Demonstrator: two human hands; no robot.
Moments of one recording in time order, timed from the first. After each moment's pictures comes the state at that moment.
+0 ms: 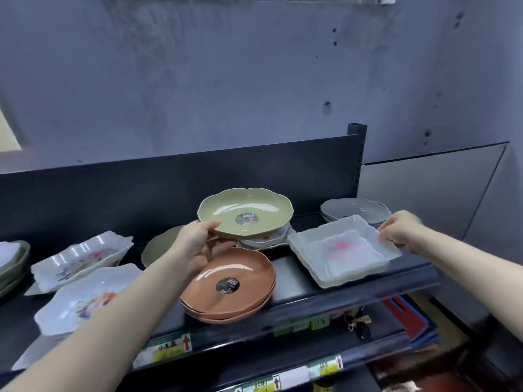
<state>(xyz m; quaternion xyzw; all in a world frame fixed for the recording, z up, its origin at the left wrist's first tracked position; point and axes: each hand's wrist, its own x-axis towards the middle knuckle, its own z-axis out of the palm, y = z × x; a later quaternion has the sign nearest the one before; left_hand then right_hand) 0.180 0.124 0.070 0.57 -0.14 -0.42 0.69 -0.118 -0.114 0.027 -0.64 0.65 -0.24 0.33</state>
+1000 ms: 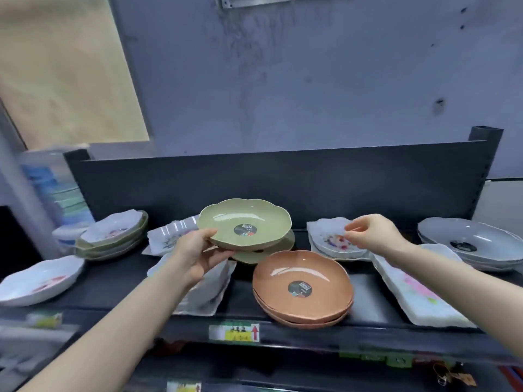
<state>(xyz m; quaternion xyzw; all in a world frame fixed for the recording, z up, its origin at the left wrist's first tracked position) 0.251 0.228 0.062 0.58 -0.04 -0.30 0.75 0.065 -0.039 0.037 -0.83 0.38 -0.22 0.35</state>
